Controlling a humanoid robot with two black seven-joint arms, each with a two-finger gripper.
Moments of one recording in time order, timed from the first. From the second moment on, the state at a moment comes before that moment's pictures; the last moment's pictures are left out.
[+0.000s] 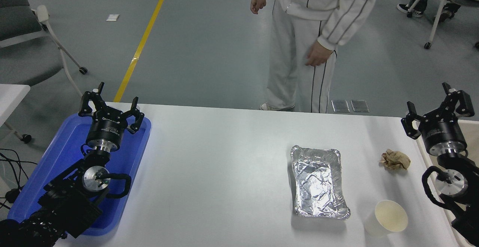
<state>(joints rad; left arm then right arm) -0.61 0.18 -0.87 -0.41 -0.09 -0.57 -0.51 0.46 -0.45 0.89 0.63 -0.07 0.27 0.52</state>
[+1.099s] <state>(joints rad) -0.61 0.18 -0.87 -0.41 -0.09 -0.57 -0.51 0.45 -0.45 0.89 0.63 -0.07 0.27 0.52</state>
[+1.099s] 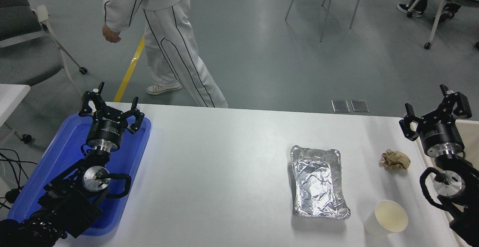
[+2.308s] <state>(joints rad) -0.61 0.18 -0.87 -0.41 -0.09 -0.57 -0.51 0.80 -0.70 0.01 0.73 0.01 0.23 0.52</state>
